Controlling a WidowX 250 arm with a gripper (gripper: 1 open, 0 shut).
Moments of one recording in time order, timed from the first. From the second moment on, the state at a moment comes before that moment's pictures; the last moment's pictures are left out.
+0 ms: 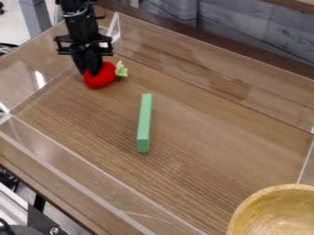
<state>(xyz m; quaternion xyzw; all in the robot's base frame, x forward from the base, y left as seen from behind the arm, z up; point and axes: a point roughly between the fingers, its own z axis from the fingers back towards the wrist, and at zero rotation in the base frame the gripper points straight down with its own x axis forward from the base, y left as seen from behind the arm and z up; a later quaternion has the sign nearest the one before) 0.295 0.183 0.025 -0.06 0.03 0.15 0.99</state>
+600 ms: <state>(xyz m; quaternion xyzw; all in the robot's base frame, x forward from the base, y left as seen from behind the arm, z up) 0.281 0.180 0.022 -0.09 0.04 0.15 0.98</state>
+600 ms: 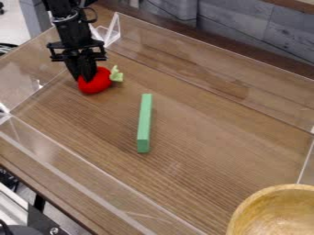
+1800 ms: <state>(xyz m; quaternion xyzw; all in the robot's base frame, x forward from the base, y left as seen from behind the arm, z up) 0.266 0.172 0.019 -0.15 0.09 0.10 0.98</state>
